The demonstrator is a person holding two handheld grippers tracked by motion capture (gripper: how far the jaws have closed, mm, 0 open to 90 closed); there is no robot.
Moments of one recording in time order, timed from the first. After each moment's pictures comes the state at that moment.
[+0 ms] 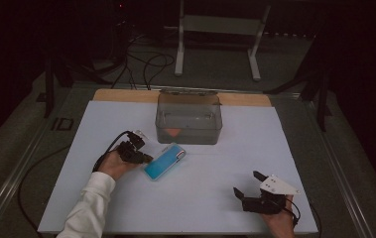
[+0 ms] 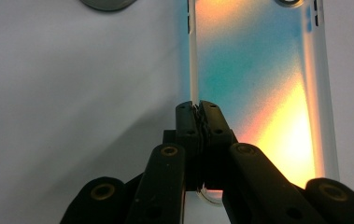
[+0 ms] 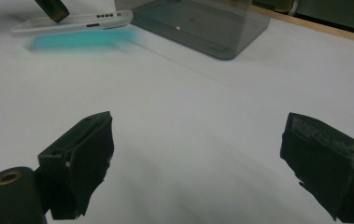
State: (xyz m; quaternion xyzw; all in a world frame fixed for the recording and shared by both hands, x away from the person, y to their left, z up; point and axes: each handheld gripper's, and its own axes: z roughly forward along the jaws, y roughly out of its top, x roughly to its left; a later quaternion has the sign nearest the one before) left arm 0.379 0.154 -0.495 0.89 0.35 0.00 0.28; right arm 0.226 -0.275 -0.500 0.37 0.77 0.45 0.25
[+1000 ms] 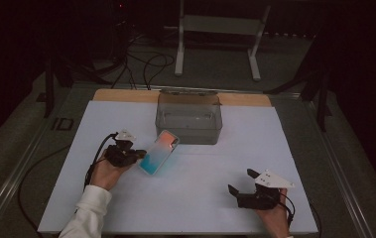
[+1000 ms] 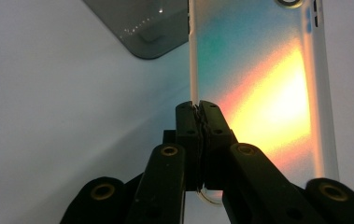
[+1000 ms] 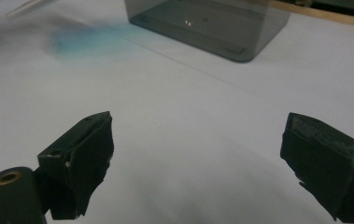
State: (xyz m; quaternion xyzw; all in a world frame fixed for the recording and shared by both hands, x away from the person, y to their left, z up) left arm 0.343 0.173 -0.469 0.84 0.40 0.09 0.36; right arm 0.239 -0.263 -0.497 0.39 0.77 0.46 0.21
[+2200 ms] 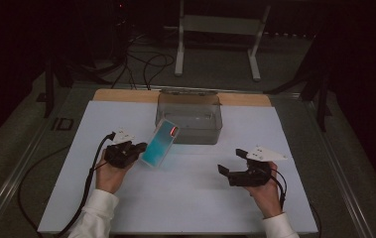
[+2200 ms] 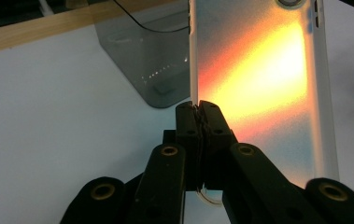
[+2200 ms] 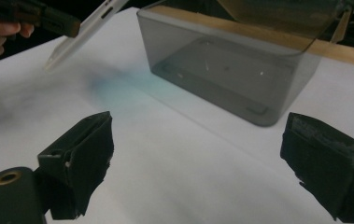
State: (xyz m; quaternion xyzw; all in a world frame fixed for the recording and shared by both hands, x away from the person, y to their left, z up) left arm 0.326 0.165 -0.453 0.79 0.41 0.17 0.42; right arm 0.284 -0.235 -0.452 0.36 0.77 0.50 0.17
